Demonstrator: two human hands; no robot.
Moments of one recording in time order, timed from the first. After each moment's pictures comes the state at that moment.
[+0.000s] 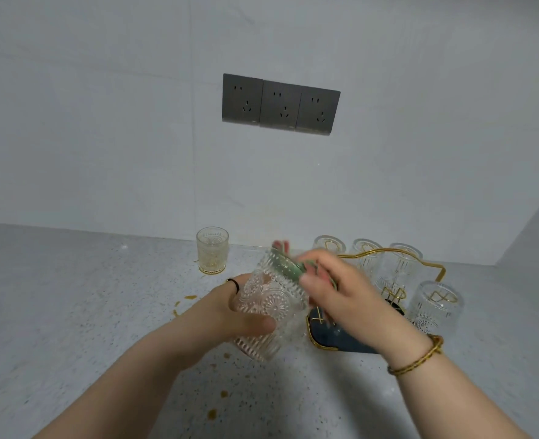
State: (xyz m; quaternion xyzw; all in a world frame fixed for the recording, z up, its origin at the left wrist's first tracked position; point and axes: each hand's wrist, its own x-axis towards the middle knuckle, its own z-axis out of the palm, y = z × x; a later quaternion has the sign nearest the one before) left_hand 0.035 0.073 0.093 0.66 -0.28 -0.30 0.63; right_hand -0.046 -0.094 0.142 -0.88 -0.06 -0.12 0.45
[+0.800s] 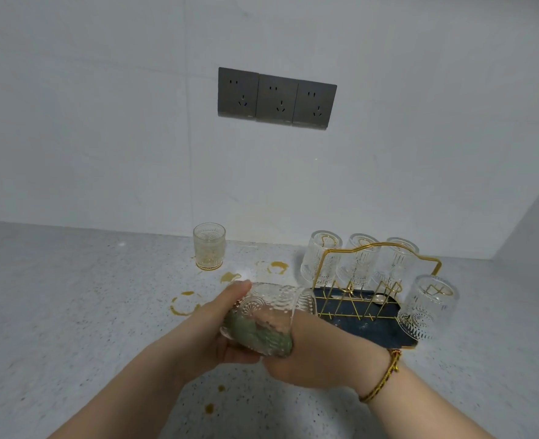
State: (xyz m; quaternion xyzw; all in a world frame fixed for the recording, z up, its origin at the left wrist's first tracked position) left_hand 0.026 0.067 0.078 0.58 -0.13 -0.38 0.71; right_hand -0.050 -0.061 0.118 -0.93 -0.17 0.03 0.33
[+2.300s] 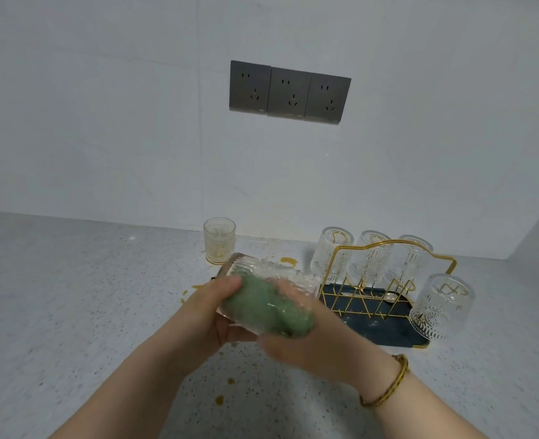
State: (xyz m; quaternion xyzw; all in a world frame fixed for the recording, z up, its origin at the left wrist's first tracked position) left_hand 0.029 0.083 0.080 0.50 -0.19 -0.32 0.78; right_hand -0.053 -0.051 0.119 -0.84 -0.04 0.01 0.53
